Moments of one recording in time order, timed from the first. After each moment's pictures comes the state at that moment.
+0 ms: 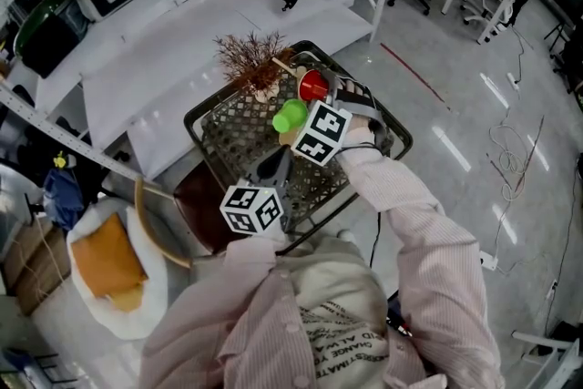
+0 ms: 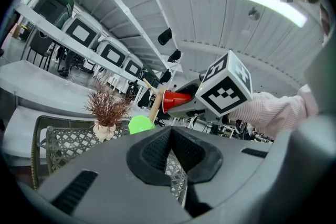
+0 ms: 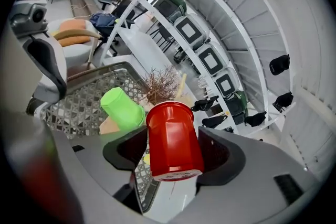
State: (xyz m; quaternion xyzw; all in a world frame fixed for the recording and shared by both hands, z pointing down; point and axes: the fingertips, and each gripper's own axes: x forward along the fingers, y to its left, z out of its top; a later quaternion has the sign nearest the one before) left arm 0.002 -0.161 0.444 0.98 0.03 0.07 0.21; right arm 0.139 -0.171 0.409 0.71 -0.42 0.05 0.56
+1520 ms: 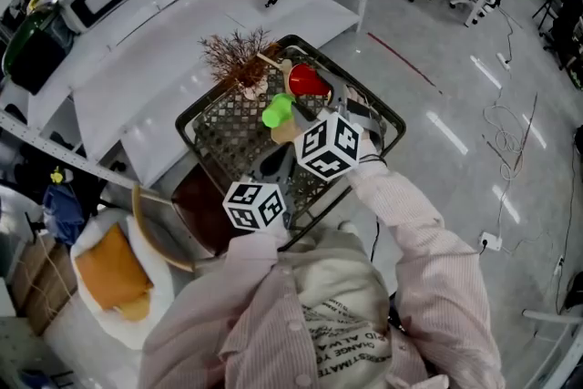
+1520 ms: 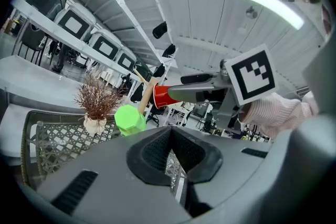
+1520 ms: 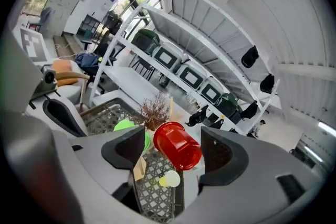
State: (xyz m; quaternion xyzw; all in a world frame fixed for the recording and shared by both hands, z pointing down) left arm 0.009 -0.138 0.455 0.97 0.07 0.09 0.21; right arm 0.101 -0.153 0.373 0.80 -0.46 0.01 0.39
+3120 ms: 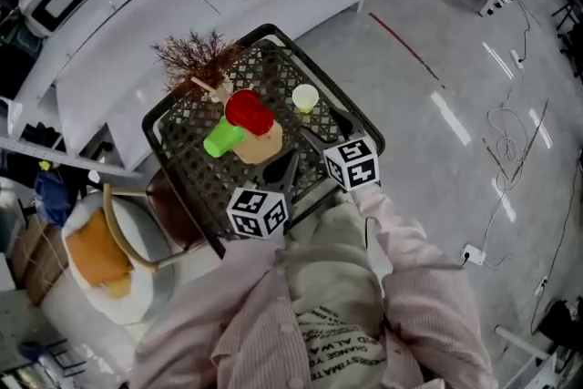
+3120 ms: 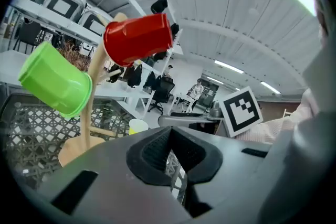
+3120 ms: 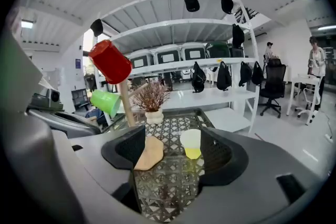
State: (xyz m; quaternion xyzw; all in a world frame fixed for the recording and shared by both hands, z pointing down) left arm 0.133 -0.048 0.508 0.96 0.05 0.16 0.21; right arm 0.229 -0.046 0.529 0.81 -0.54 0.20 0.07
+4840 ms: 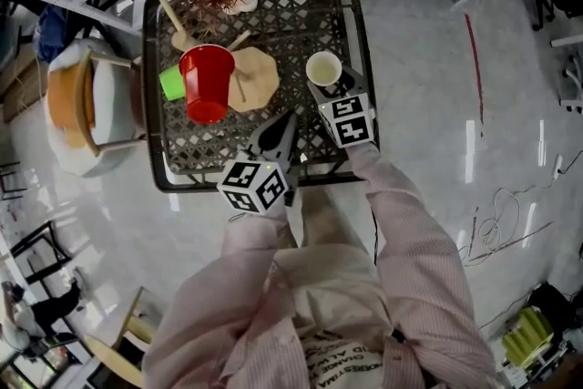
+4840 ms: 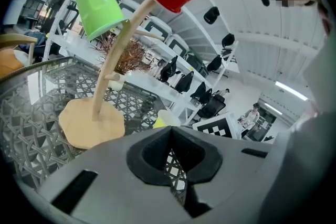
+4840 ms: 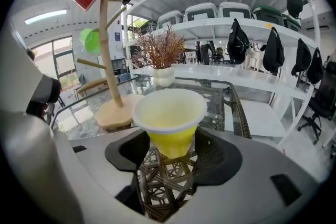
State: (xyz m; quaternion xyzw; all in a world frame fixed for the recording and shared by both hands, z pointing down) left arm 0.207 -0.078 0.598 0.90 -0.26 0.12 0.34; right arm 0.306 -0.129 0.689 0.63 -0.70 0.25 0.21
